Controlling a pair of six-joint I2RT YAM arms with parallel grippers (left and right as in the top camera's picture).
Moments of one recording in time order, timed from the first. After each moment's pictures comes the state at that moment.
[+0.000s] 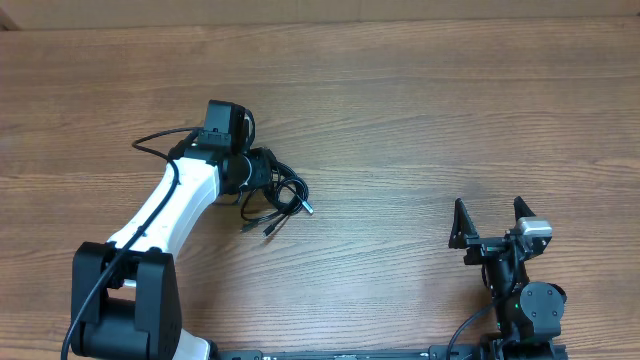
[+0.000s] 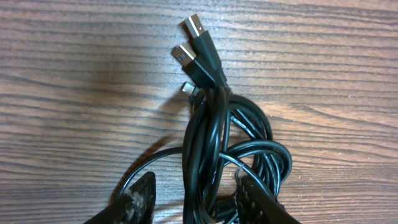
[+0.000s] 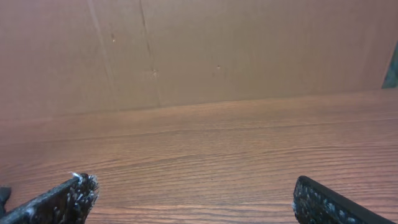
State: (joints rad) left arm -0.18 1.69 1.08 -0.61 0.16 -0.38; right arm 0.05 0.01 0.02 -0.03 -0.01 0.12
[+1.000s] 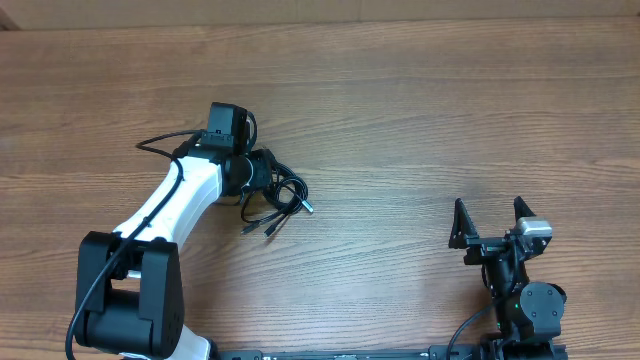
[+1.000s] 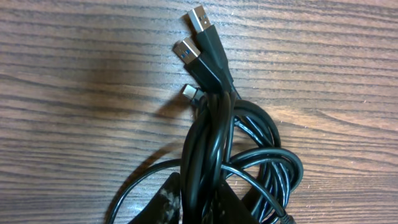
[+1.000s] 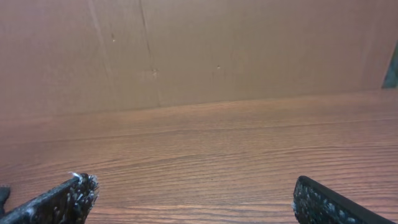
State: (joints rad) left arm -0.18 1.72 1.07 -0.58 0.16 -0.40; right arm 0.05 0.01 0.02 -0.04 -0.01 0.12
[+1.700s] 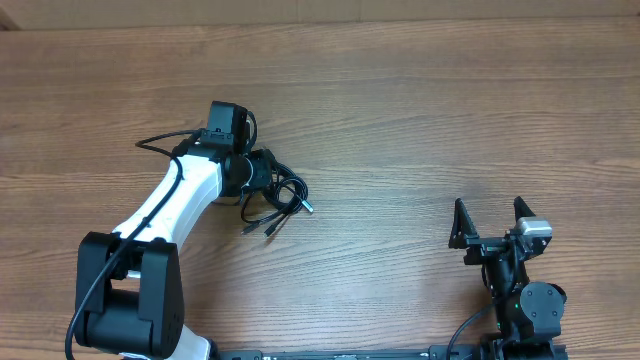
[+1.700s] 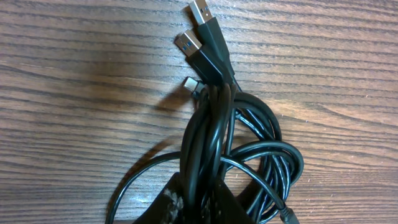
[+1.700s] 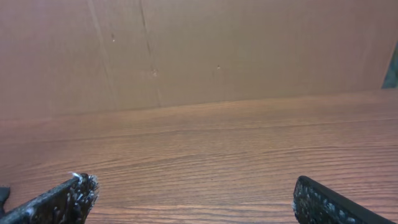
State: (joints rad) left arm -0.18 1.72 1.09 -0.62 0.16 -0.40; right arm 0.05 0.01 0.02 -0.04 -0.01 0.12
